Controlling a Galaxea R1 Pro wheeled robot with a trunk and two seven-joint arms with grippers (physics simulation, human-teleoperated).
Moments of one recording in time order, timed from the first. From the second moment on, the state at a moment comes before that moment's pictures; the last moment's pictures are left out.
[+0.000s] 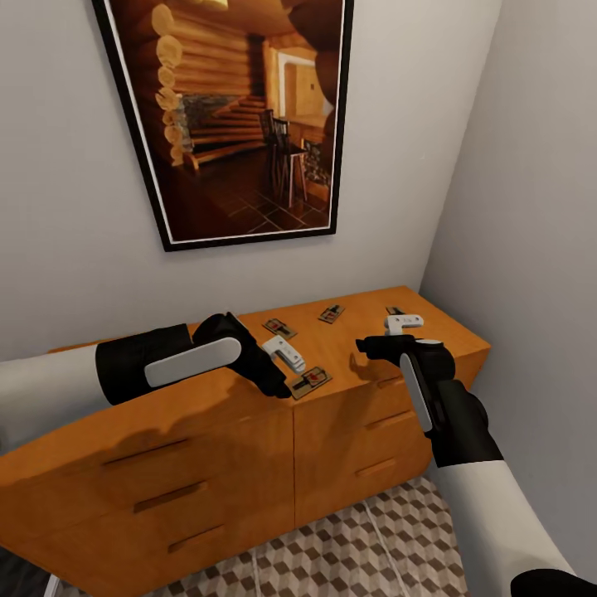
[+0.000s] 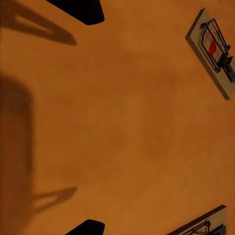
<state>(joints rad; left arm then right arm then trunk) -1.43 0.30 -1.42 -1.38 1.45 1.03 0.42 -0.80 0.04 0.06 -1.31 0.00 0.88 0.00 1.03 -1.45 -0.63</state>
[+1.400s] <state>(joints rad) -1.43 0.30 -1.40 -1.38 1.45 1.02 0.26 -0.80 0.04 0.06 -1.31 0.00 0.88 0.00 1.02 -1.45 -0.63</state>
